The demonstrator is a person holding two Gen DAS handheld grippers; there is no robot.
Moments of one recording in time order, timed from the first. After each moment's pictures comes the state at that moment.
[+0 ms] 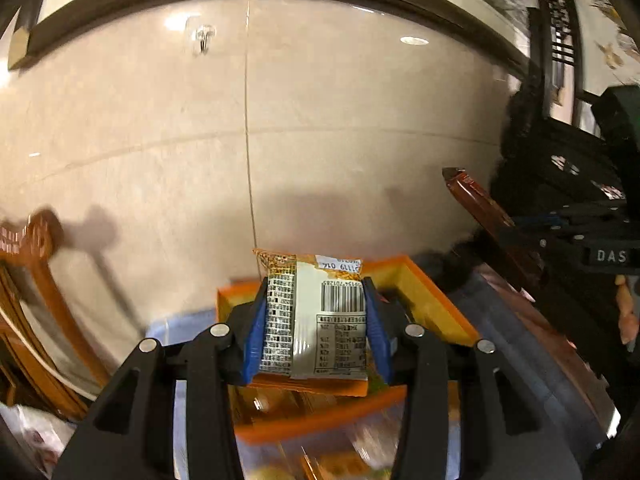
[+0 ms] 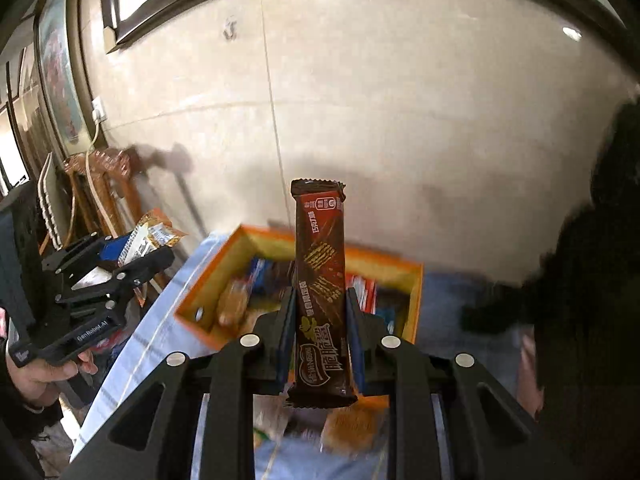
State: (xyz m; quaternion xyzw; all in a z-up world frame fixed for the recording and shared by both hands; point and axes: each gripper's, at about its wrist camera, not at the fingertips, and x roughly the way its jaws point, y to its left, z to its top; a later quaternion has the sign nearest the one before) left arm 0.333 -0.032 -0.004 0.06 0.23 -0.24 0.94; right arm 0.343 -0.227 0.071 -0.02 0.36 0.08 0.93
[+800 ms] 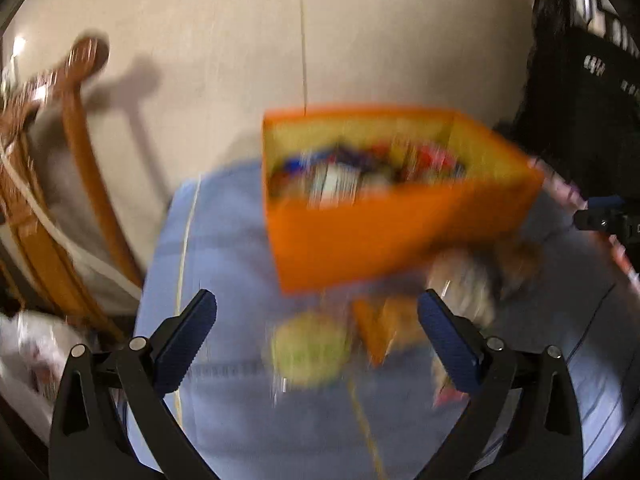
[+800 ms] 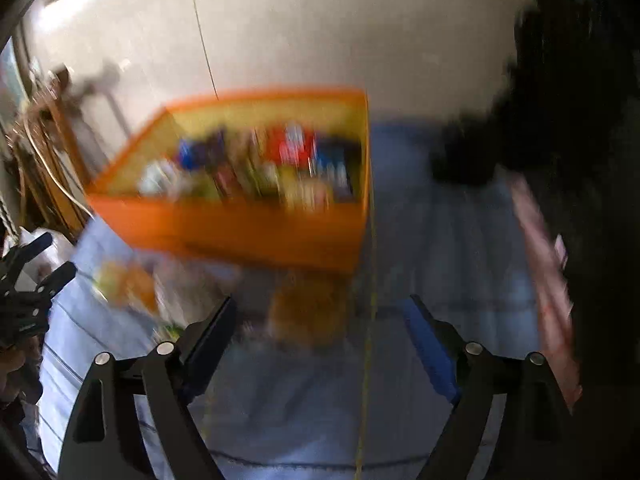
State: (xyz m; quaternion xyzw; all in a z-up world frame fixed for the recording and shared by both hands) left arm 0.273 0.034 -0.176 0.09 0.36 -0.16 0.92; right arm 0.277 -0.270 -0.099 0.02 0.48 -0.02 0.87
